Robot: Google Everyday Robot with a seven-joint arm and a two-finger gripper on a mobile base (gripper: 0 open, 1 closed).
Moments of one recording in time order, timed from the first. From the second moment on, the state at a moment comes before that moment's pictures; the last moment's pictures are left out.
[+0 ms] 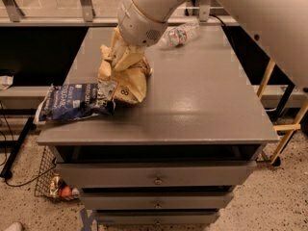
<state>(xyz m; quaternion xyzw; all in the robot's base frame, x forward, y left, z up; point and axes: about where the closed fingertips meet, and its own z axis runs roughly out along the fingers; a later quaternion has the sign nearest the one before) 0.548 0.078 0.954 -0.84 0.47 0.09 0.27</state>
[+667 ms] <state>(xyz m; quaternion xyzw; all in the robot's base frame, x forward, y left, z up) 0.547 0.081 0.954 -0.84 0.46 0.09 0.27</state>
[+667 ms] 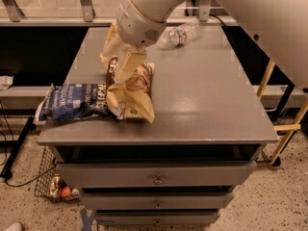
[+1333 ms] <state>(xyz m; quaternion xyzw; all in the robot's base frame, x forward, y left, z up) 0.546 0.083 0.954 -0.84 0.46 0.09 0.27</state>
